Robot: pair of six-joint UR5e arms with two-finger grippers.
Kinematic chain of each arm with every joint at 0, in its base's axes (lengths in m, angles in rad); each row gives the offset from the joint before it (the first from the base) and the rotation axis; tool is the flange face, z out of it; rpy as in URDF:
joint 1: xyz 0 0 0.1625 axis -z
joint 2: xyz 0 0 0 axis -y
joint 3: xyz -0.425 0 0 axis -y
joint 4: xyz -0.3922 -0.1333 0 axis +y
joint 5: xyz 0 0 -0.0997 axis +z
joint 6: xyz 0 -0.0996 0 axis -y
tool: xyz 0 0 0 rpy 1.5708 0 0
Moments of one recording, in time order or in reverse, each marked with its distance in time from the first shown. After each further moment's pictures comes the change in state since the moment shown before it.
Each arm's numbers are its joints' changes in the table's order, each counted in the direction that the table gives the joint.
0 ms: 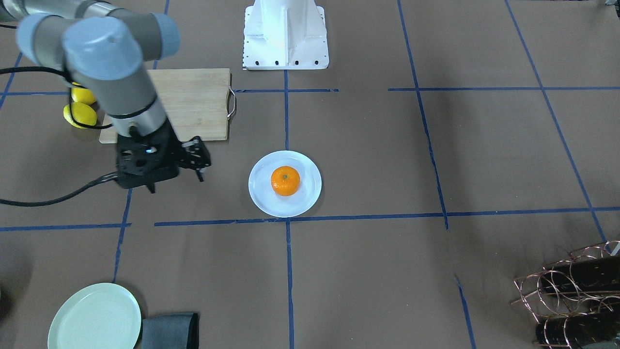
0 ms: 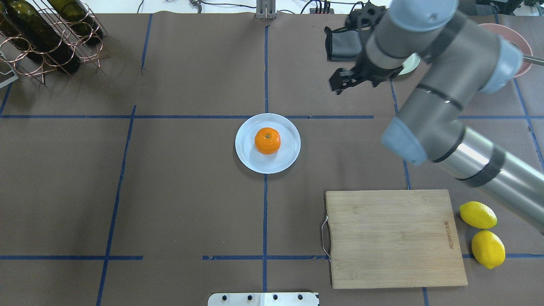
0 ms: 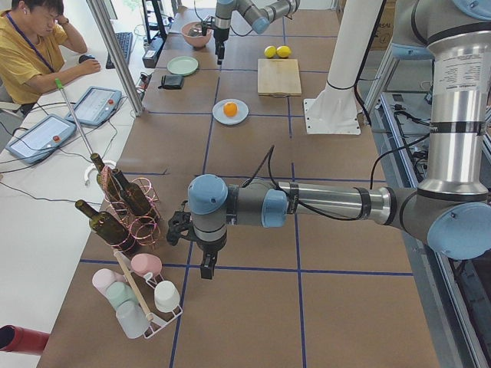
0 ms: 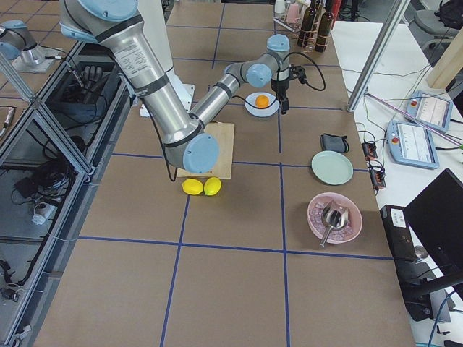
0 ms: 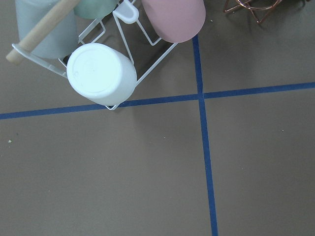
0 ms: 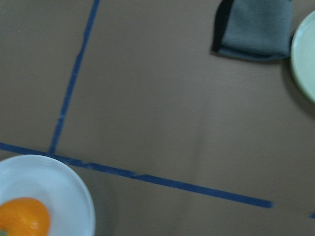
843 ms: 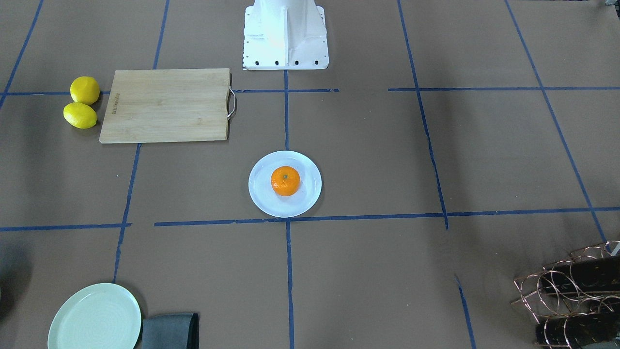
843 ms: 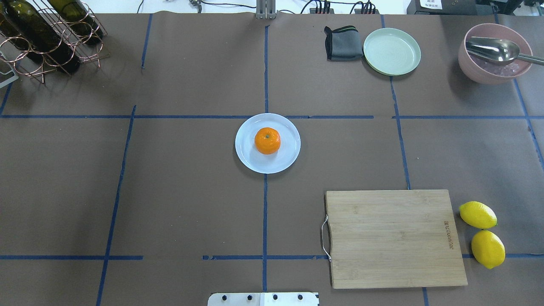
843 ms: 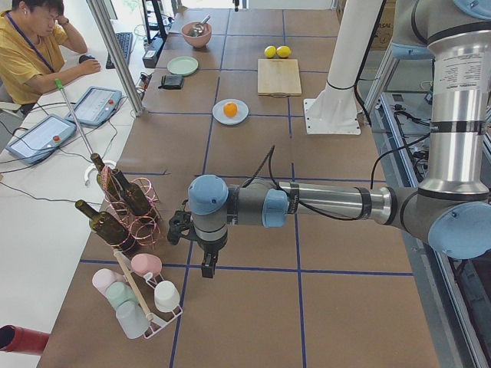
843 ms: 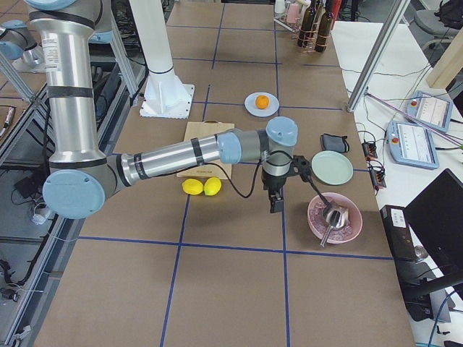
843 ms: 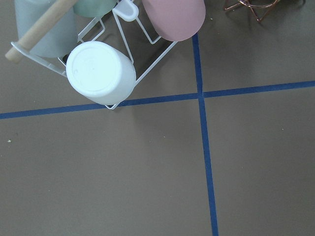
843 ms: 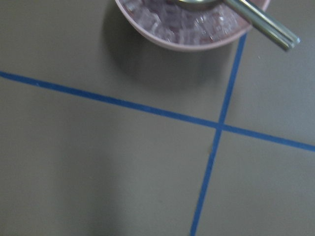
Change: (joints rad) left arm 0.001 0.006 -0.001 -0.003 0.049 0.002; right arm -0.512 -0.544 0.037 0.094 -0.170 -0.681
